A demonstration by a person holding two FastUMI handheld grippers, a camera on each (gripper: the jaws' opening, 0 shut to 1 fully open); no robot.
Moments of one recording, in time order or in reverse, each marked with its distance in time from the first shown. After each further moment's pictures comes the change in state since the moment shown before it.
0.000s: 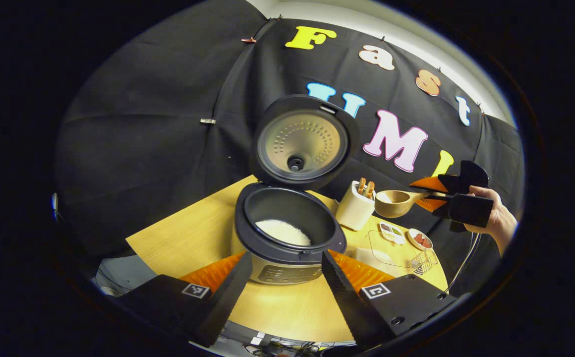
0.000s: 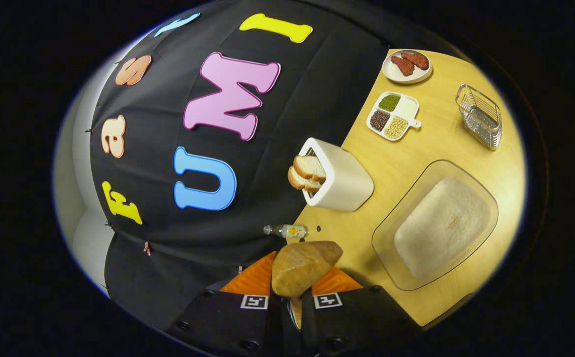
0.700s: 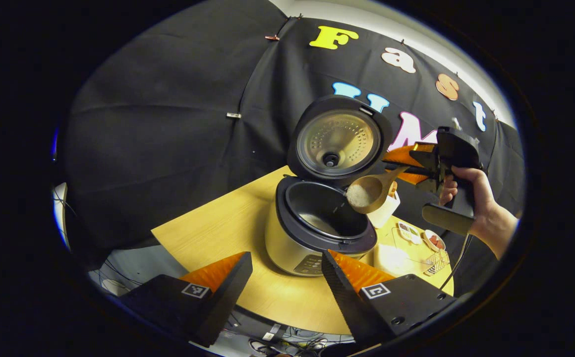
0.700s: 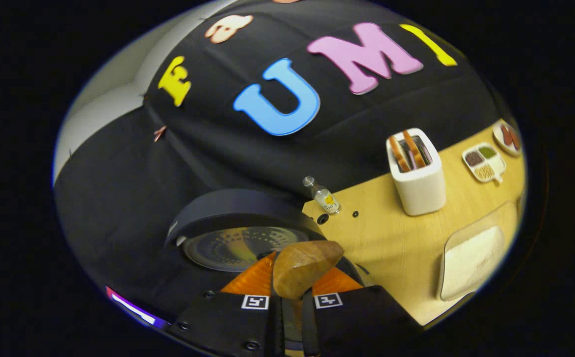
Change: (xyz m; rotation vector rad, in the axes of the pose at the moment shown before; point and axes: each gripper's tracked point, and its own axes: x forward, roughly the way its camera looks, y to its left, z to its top) left arm -0.022 0.050 -0.013 -0.035 0.026 0.086; right arm 0.045 0.070 -0.158 -0.796 0.100 0.171
